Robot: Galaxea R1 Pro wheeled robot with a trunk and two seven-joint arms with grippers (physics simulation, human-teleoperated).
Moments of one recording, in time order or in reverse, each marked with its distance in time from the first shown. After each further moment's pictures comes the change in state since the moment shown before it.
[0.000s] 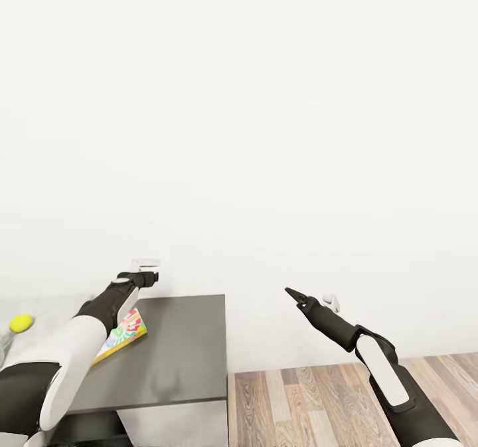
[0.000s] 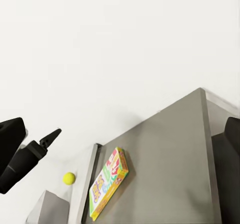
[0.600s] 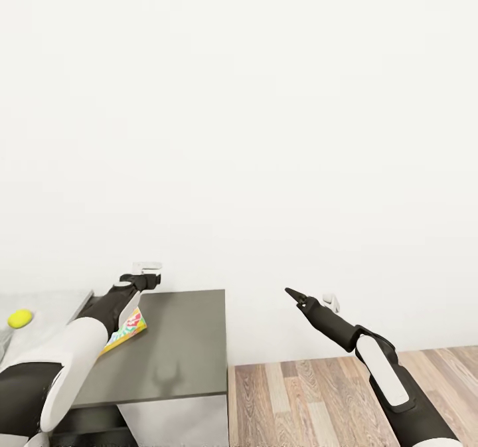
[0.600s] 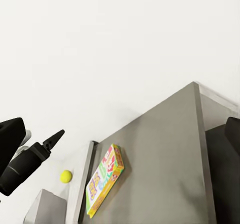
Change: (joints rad) left arm 0.002 -0.005 -0.023 0.033 -0.003 -0.042 -0.012; right arm 0.000 0.000 0.000 0.000 0.000 0.000 0.000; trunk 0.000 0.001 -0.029
